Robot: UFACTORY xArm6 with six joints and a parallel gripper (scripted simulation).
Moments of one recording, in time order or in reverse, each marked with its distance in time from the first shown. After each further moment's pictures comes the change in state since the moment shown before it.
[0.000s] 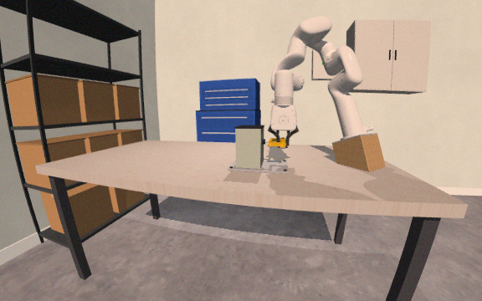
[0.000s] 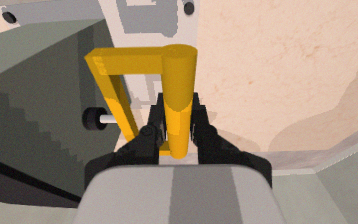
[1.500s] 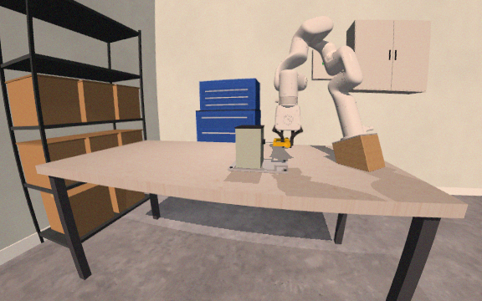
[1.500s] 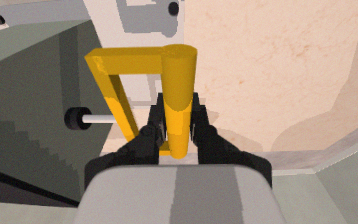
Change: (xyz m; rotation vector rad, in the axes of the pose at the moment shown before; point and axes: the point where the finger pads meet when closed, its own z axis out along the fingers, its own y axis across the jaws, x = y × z) arm 0.000 0.017 0.000 0.001 -0.001 0.001
